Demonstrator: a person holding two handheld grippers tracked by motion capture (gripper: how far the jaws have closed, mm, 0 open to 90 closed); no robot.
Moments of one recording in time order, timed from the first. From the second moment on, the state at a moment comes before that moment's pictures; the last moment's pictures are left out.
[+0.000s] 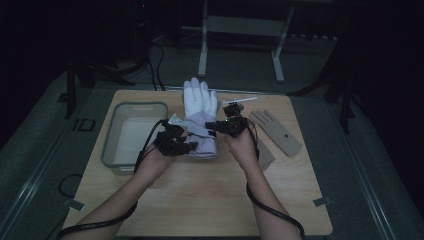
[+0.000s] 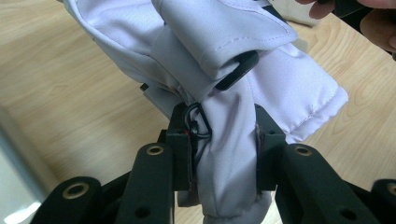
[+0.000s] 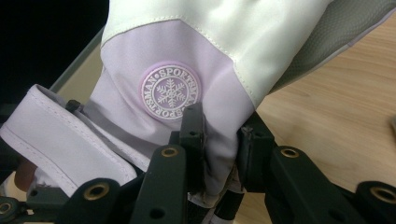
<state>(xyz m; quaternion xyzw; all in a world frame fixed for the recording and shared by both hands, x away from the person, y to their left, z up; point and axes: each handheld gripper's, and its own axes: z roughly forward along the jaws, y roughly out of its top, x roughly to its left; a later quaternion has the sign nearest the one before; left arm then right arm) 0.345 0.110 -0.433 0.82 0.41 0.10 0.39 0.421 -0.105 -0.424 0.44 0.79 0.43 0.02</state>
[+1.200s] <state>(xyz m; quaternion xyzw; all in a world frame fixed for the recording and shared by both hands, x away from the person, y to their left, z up) 0.318 0.257 -0.426 0.80 0.47 0.13 0.35 0.426 0.060 -0.426 0.38 0.82 0.43 -0.02</state>
